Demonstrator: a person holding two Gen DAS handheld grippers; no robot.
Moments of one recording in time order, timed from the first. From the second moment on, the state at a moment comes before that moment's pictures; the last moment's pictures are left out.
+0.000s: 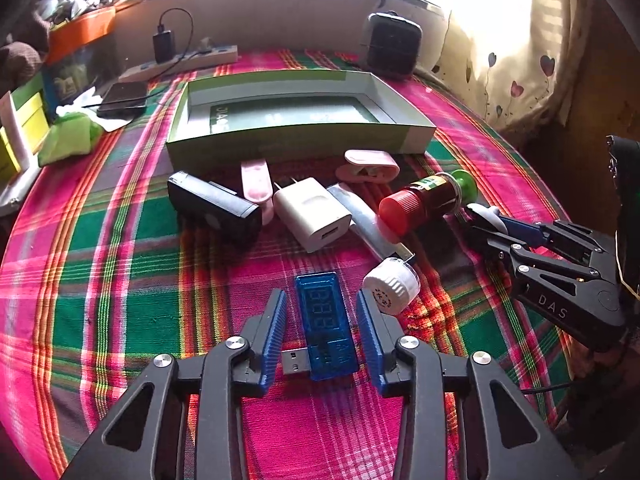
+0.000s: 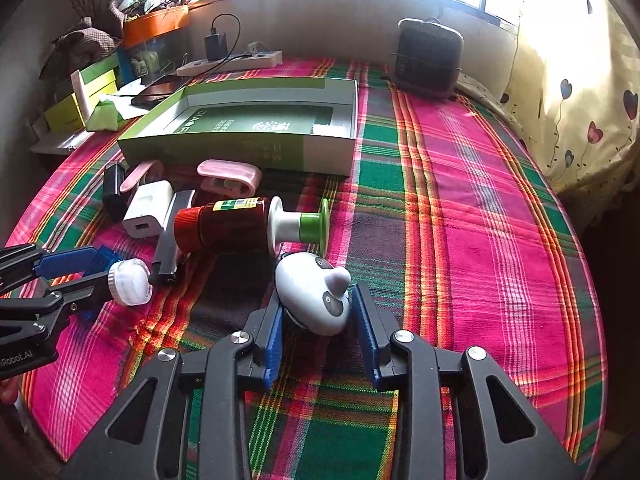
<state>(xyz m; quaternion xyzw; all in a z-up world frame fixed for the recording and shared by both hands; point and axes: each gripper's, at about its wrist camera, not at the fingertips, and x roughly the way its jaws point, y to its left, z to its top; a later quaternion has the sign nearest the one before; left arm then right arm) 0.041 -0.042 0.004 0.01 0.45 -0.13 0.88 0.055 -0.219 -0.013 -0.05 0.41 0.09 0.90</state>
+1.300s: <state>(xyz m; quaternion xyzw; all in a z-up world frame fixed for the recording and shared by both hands) 0.068 -0.002 0.048 -0.02 0.41 -0.12 0.90 0.051 -0.222 0.024 -0.04 0.37 0.09 0.92</state>
